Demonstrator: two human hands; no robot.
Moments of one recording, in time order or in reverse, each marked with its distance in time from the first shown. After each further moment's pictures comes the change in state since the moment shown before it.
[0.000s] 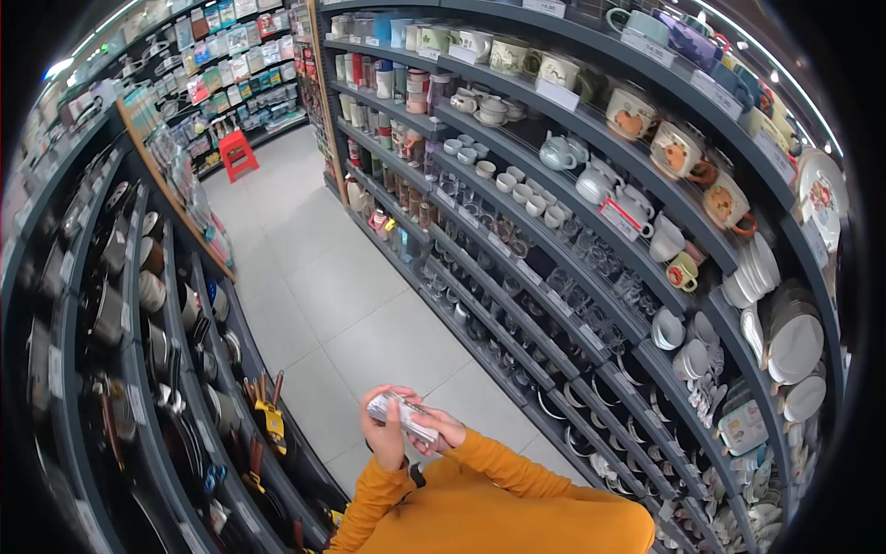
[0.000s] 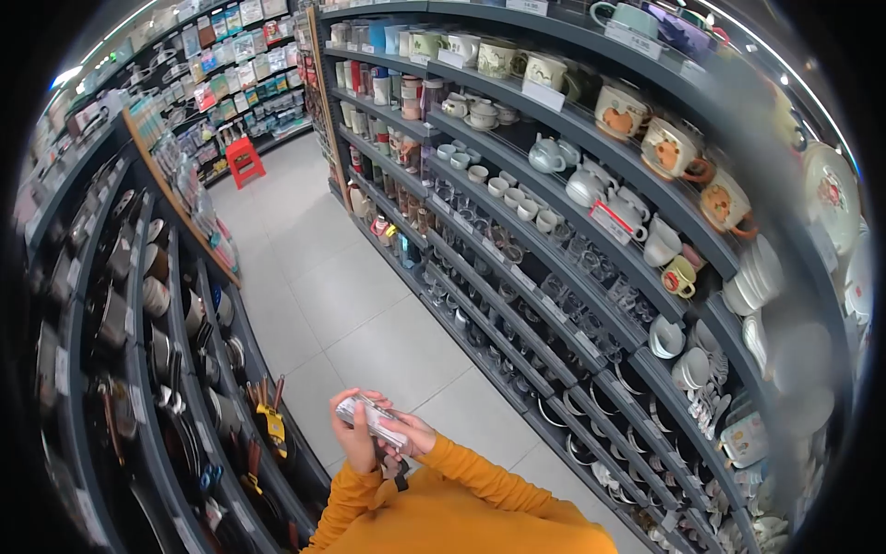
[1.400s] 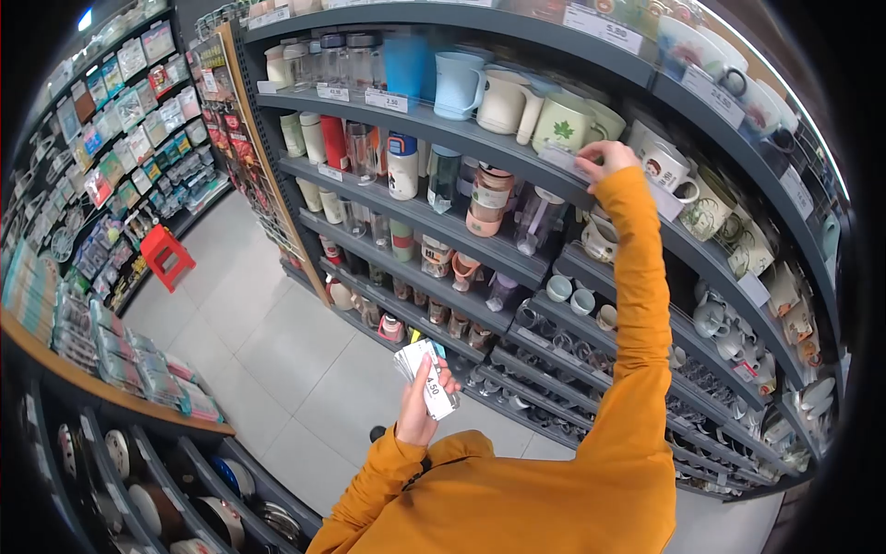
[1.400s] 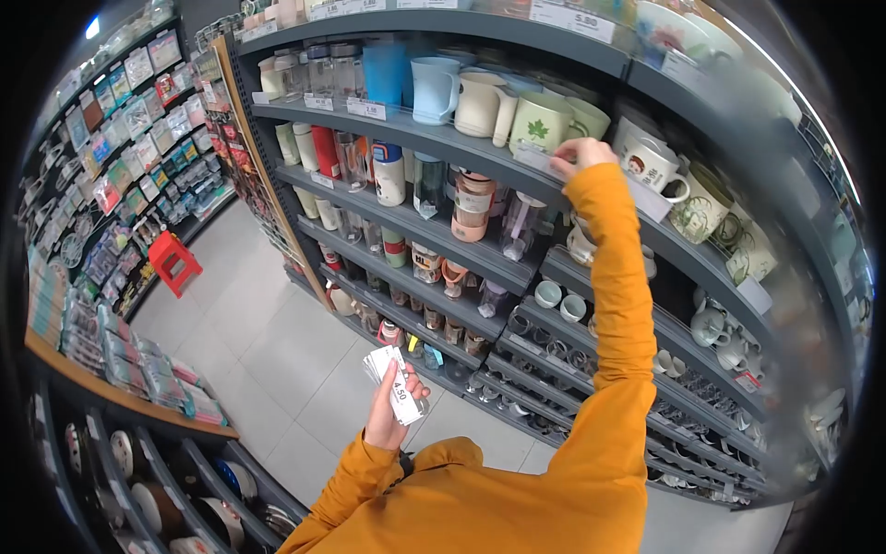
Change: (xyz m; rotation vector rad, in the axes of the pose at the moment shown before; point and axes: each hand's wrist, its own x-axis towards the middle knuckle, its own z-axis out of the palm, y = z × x) left_hand 0.760 -0.099 -0.043 -0.553 -0.446 -0.864; right_hand 0.443 -0.745 -0.048 -1.593 1.539 -0.649
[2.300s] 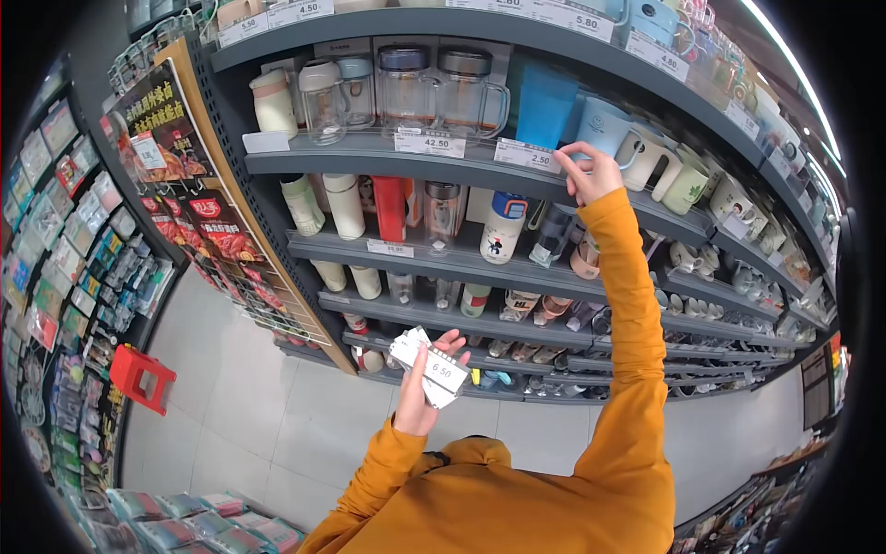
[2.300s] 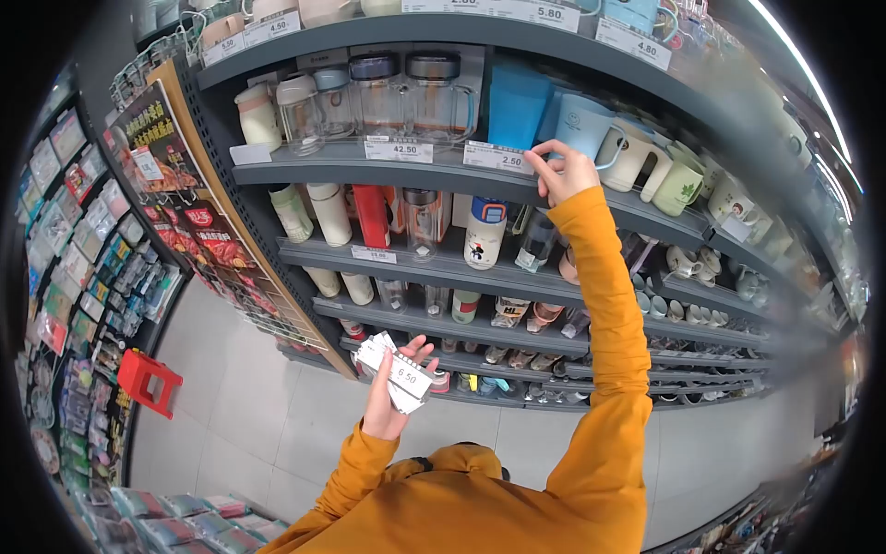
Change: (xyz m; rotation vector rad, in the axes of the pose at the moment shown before) left_hand 0.225 0.343 -0.157 -0.011 -0.367 -0.219; right_hand 0.116 -0.240 0.209 0.224 0.214 0.244
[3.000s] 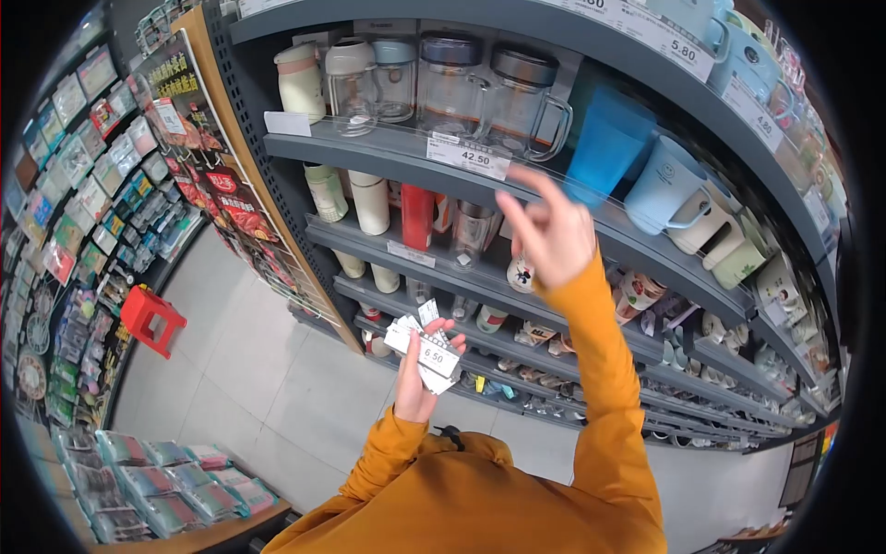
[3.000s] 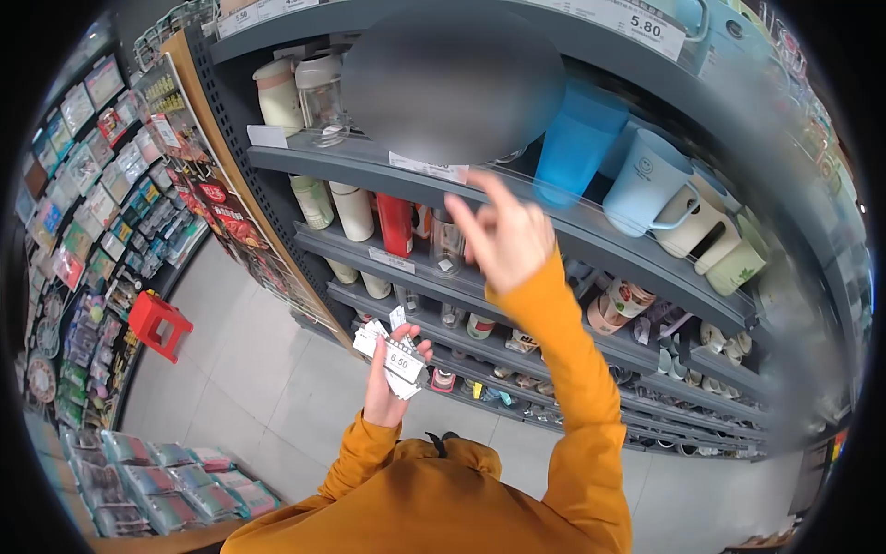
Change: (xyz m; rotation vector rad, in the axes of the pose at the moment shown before) left_hand 0.066 -0.008 -0.012 0.013 0.192 0.178; right_hand -0.016 -0.064 0.078 0.066 -0.201 -0.281
